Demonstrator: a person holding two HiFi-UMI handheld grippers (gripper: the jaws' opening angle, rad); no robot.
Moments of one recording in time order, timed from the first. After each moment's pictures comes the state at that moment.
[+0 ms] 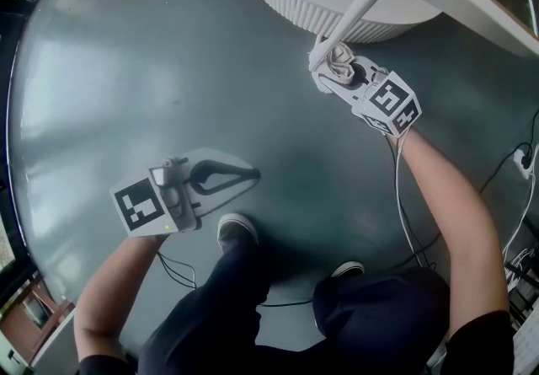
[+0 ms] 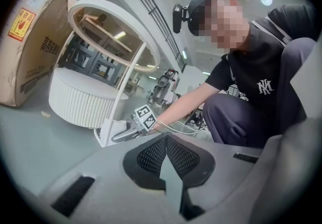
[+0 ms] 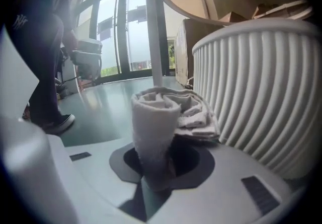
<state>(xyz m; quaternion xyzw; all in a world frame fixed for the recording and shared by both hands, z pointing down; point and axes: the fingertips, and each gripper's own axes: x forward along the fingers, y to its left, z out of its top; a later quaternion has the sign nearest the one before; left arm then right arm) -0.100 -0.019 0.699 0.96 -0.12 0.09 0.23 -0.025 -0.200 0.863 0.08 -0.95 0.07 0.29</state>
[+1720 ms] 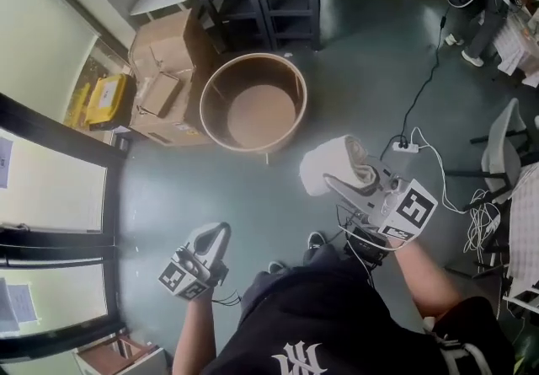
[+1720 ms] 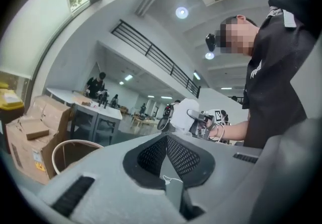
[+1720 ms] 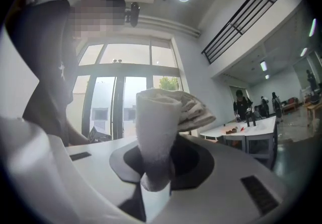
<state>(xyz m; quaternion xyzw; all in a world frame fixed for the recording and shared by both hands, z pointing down) 0.021 0.147 -0.140 0.94 -0.32 -0.03 0.15 0.241 0.080 -0.209 0.25 -0.97 0.05 -0.06</state>
